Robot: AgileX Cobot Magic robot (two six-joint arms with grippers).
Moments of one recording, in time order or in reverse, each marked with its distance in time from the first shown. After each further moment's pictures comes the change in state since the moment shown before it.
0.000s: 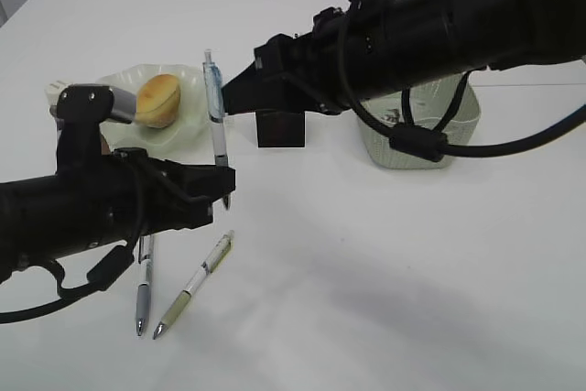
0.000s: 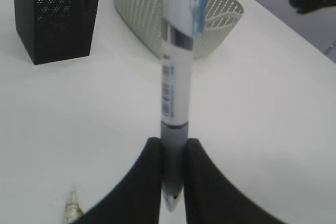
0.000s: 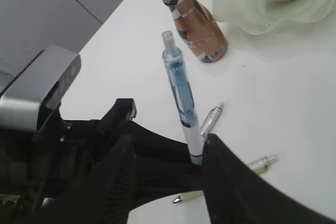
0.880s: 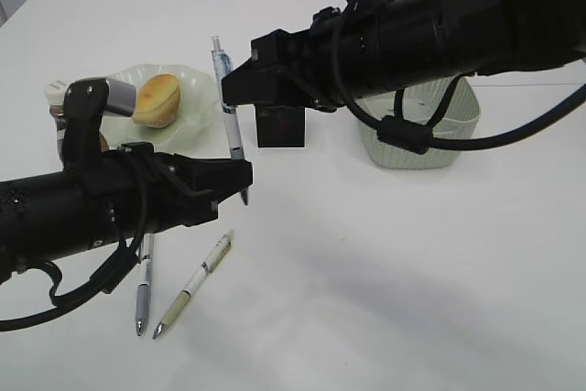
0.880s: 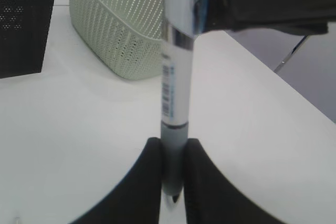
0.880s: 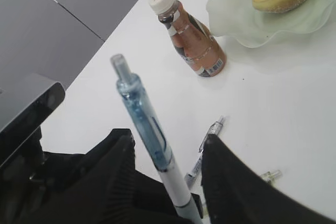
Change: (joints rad) left arm 0.000 0.000 0.000 0.104 -0.111 -0.126; right arm 0.000 0.027 0.000 0.106 -0.032 -0.052
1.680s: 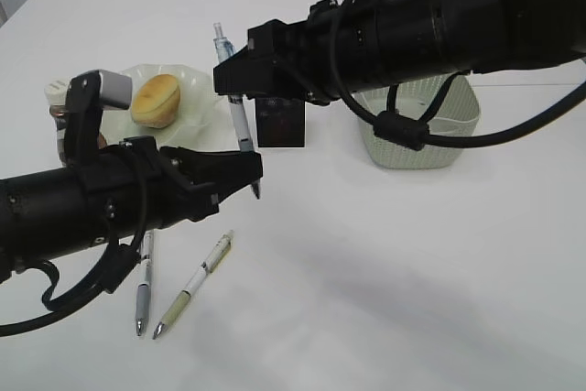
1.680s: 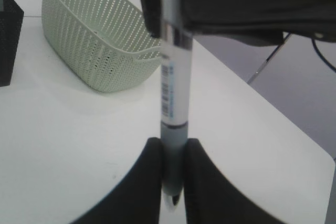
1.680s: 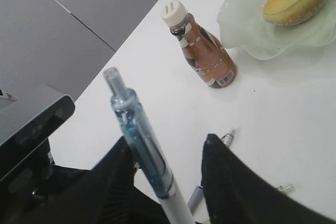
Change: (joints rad) left arm 0.000 0.000 0.000 0.055 -0.082 -0.062; right arm 0.000 0.002 0.000 0.083 0.007 -0.068
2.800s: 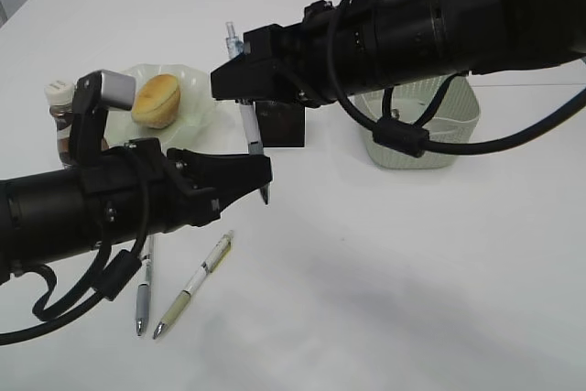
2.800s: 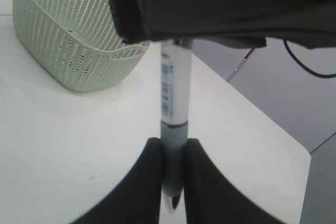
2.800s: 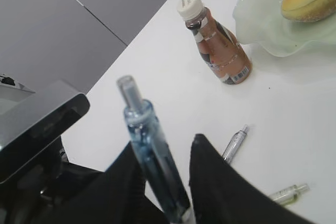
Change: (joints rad) left arm -0.002 0.000 0.000 0.062 -0.043 -0.046; right arm 0.000 0.001 0.000 0.006 0.039 -0.020
